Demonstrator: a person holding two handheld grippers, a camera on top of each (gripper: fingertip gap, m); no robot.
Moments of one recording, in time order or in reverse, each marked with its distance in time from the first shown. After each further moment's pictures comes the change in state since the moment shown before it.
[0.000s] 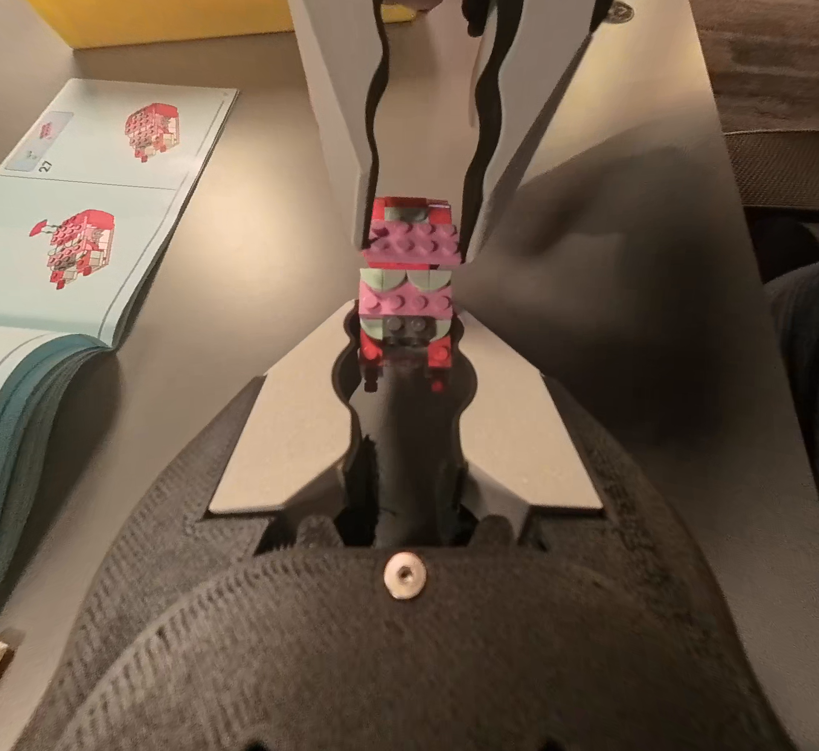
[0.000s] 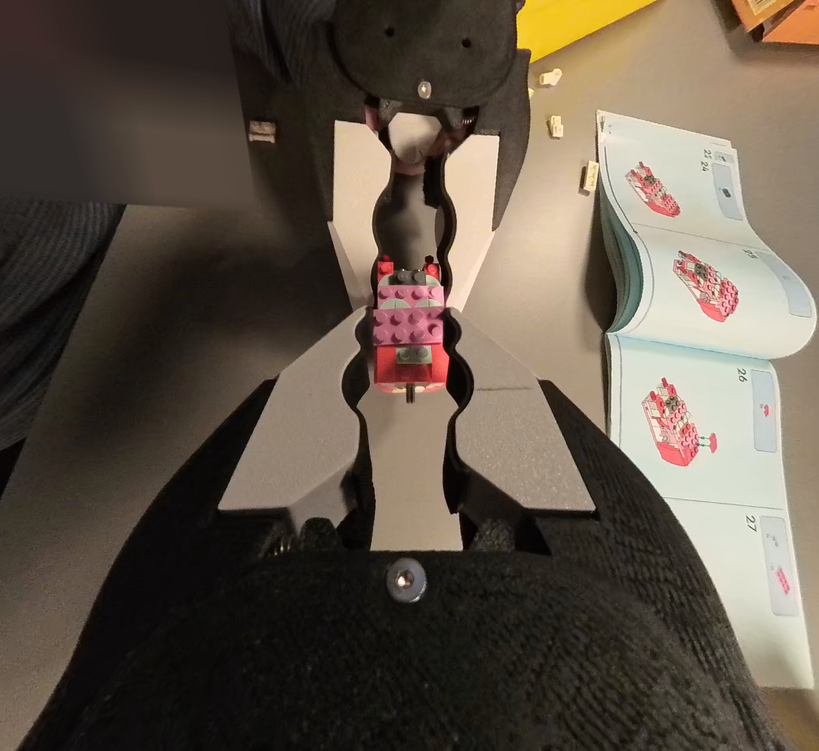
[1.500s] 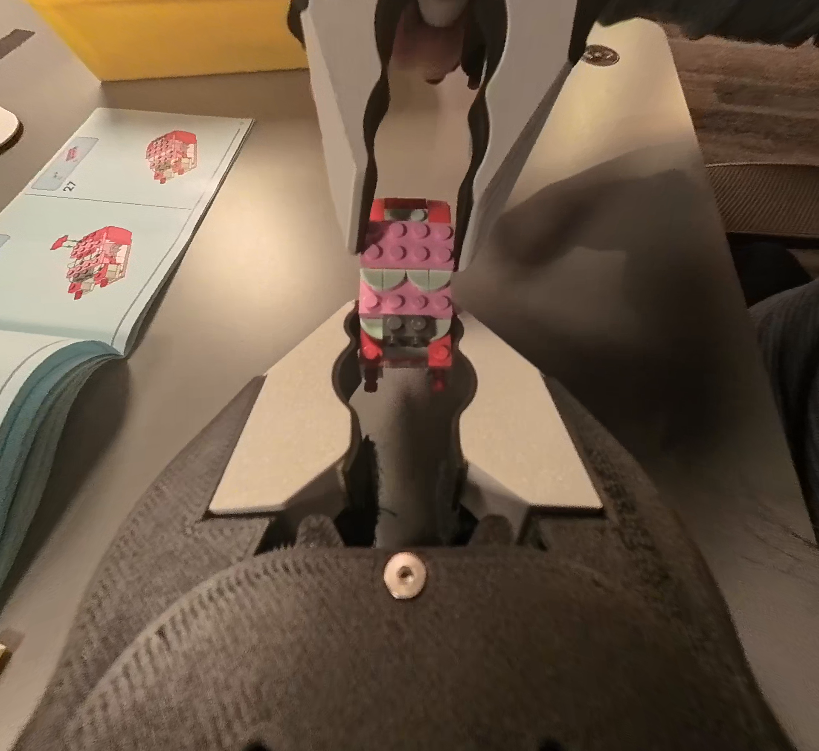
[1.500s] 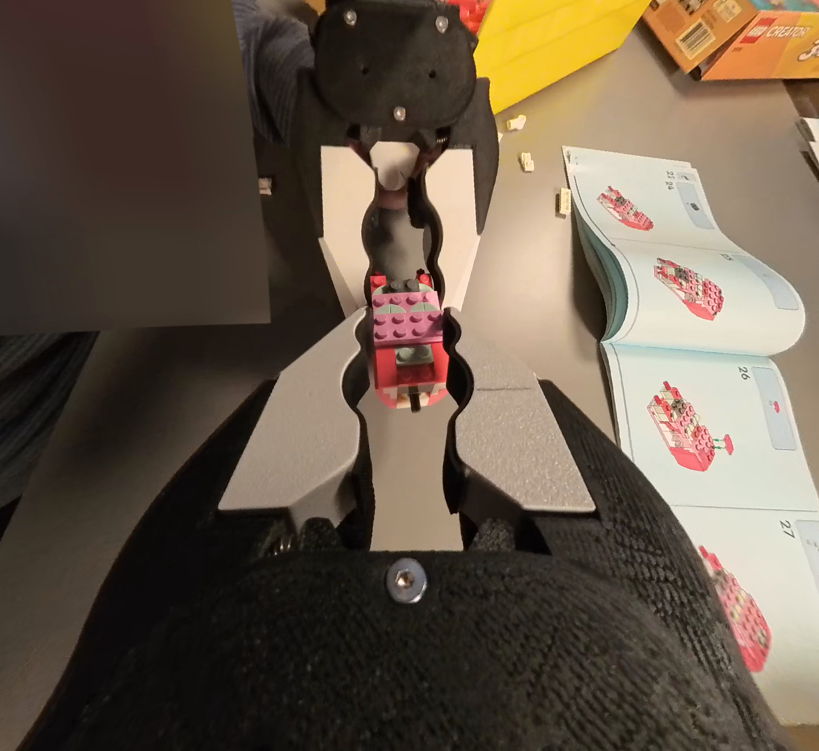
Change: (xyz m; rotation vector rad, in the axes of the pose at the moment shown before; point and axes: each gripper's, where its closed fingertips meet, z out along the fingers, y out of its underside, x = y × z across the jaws) left arm 0.000 -0.009 -0.005 0.064 -0.005 -0.012; right arm 0.004 -0.008 -0.003 0.141 0.035 0.073
